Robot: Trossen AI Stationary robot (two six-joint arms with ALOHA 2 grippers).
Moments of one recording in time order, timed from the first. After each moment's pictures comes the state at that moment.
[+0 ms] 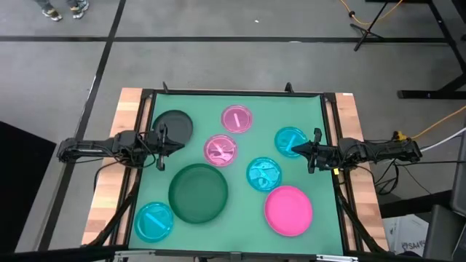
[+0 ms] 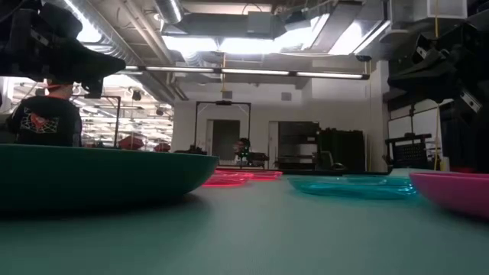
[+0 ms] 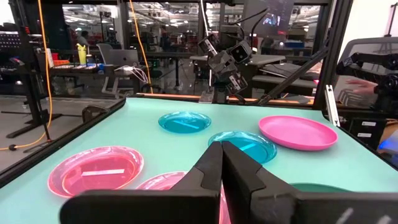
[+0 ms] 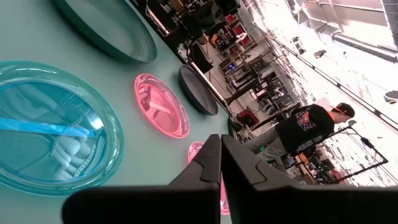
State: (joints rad) left arm 0.02 0.01 0.01 0.02 -0.09 -0.04; right arm 0.14 0.07 0.05 -0.08 0.22 -0.89
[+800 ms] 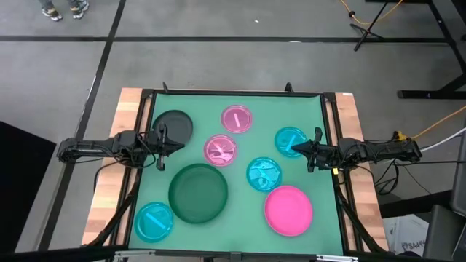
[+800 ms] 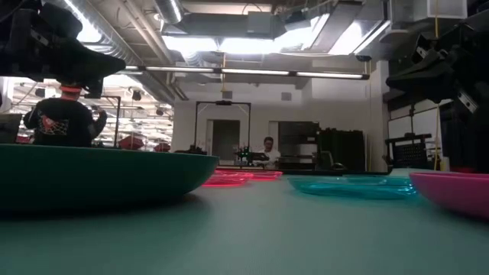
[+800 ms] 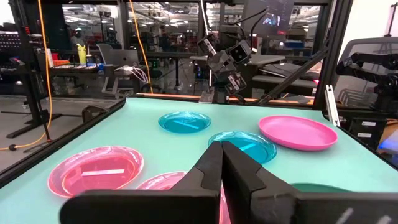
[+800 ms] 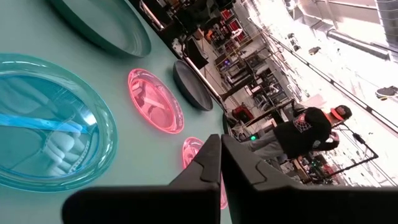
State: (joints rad) left arm 0.02 0.01 0.01 0.02 -0.09 -0.04; right arm 0.14 0.07 0.05 -0.07 0.25 -0.90
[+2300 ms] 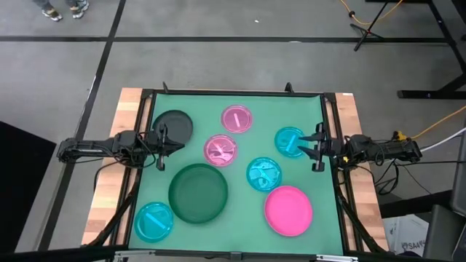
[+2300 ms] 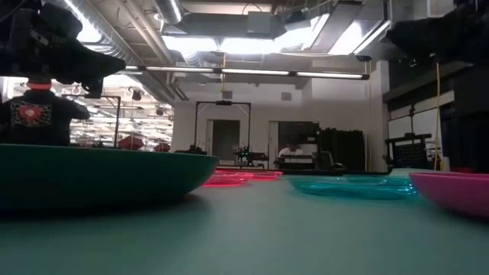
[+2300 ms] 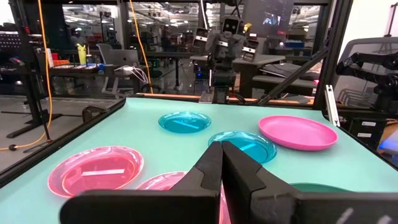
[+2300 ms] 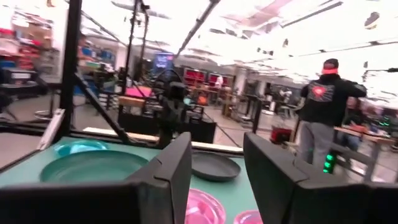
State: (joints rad) left arm 0.02 0.01 0.01 0.02 -0.09 -0.04; right arm 0.14 0.07 0.05 0.27 0.18 -0.24
